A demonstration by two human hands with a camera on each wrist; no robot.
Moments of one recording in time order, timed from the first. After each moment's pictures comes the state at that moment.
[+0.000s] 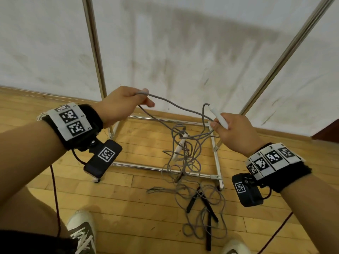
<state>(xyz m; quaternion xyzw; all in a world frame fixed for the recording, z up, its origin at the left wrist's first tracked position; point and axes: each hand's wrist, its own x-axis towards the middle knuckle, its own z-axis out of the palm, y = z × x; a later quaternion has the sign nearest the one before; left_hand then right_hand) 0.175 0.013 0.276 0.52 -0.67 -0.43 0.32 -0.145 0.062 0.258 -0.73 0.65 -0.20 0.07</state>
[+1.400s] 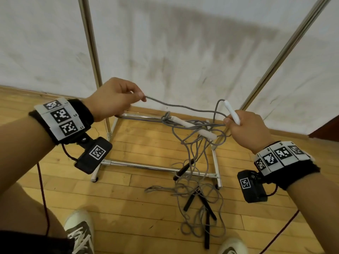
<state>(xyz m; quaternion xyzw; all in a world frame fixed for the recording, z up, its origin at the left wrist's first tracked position) 0.188 0.009 0.283 0.47 -0.71 -0.40 0.34 -0.178 0.060 0.258 -0.68 0.70 -0.20 0.05</state>
